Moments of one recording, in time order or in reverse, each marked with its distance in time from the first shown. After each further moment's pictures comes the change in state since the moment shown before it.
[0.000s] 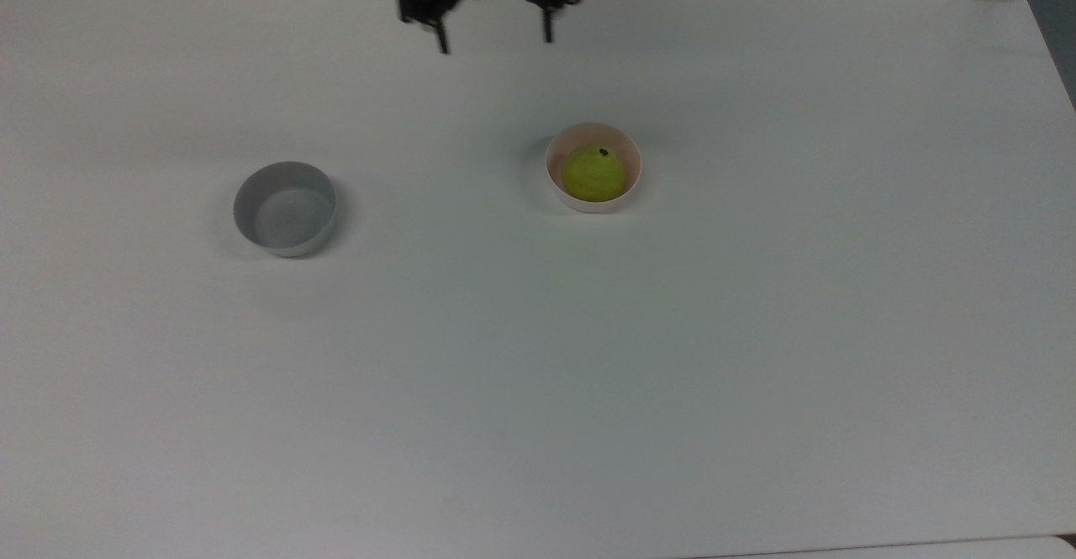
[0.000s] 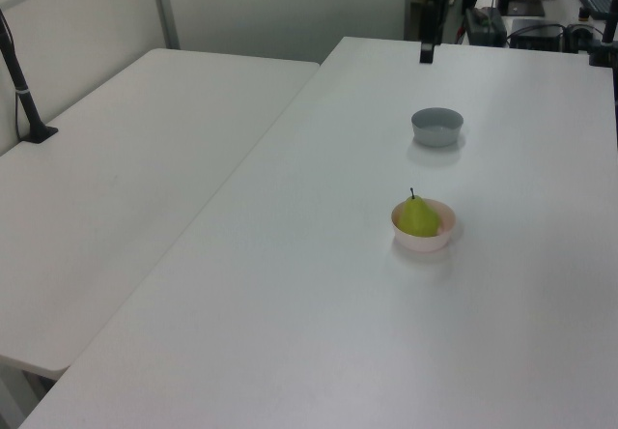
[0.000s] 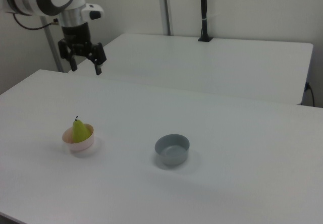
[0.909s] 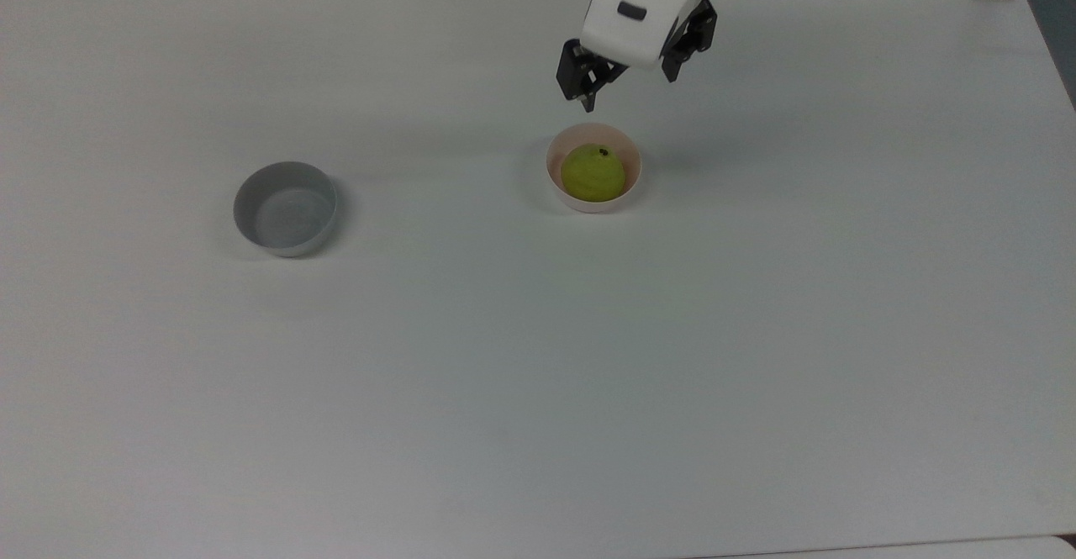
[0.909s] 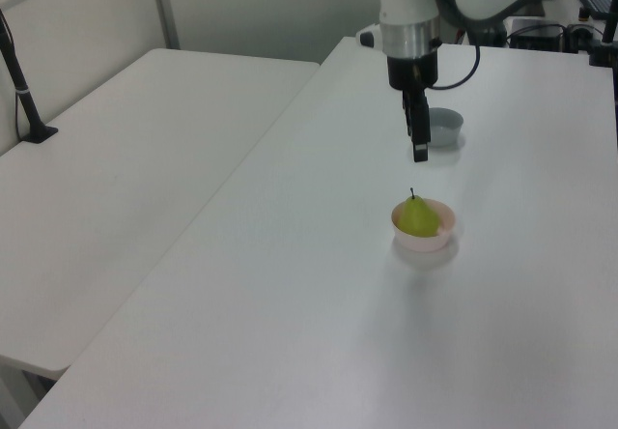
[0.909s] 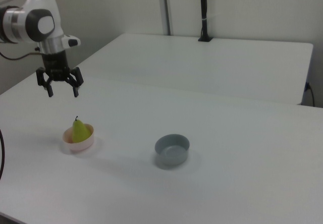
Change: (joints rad) arm 0.189 0.116 0.010 -0.078 0.002 0.051 -0.089
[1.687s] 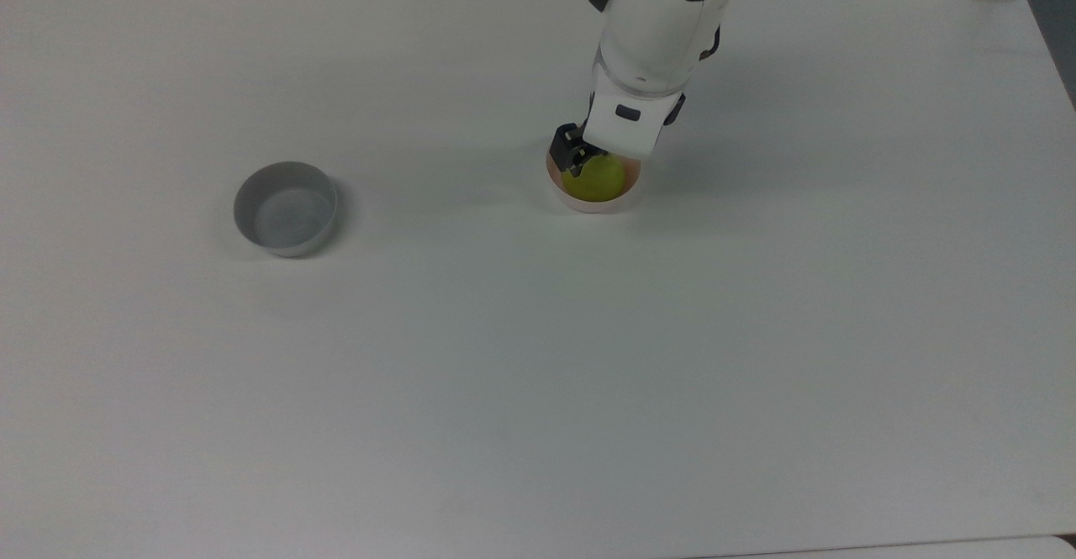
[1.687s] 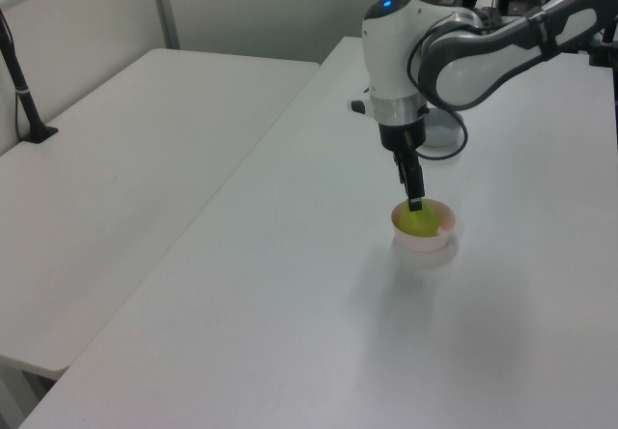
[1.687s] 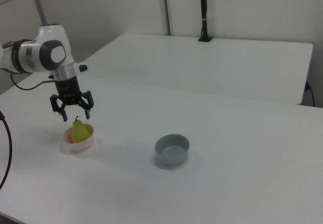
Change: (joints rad) arm 0.003 0.104 0.007 -0.115 -0.070 0.189 -0.063
